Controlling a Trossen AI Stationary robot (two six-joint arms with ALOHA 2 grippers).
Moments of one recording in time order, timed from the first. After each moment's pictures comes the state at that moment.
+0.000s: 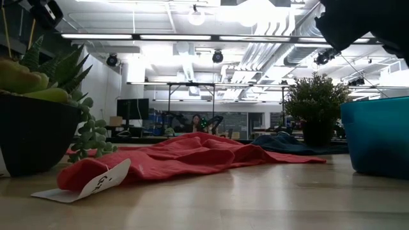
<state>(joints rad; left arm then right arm) -0.73 0.10 0.47 -0.26 -0.80 -0.48 0.55 1.71 1.23 -1.01 -0.10 1.43</state>
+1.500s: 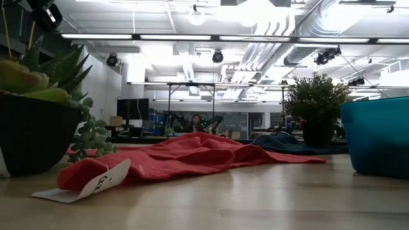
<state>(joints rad) -0.73 0.10 0.47 -0.29 -0.87 -0.48 0.70 1.13 1.23 -0.36 0.60 0.85</state>
